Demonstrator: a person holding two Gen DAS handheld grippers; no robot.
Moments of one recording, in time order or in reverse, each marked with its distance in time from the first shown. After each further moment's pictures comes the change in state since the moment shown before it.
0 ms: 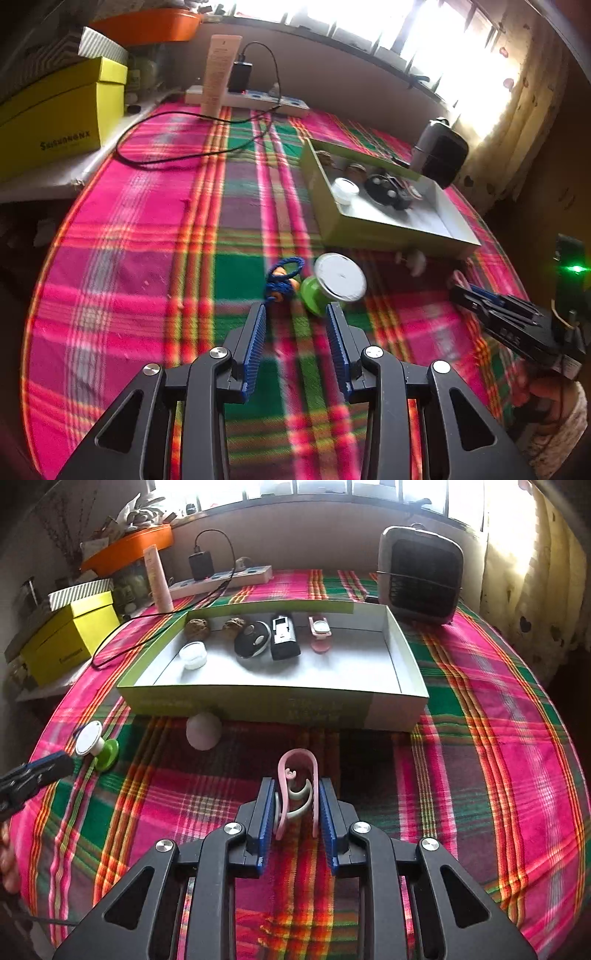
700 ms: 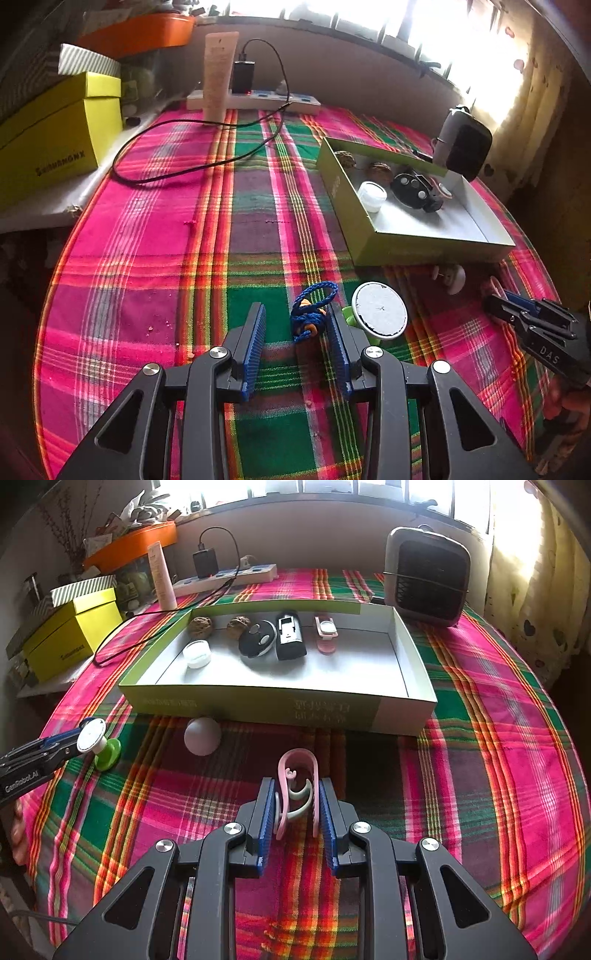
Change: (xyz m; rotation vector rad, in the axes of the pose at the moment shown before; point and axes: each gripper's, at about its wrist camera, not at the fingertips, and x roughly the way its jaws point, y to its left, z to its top) left arm 0.026 0.000 0.017 0.065 0.006 0.084; right arm 0.003 0.002 0.002 -0.012 0.000 0.006
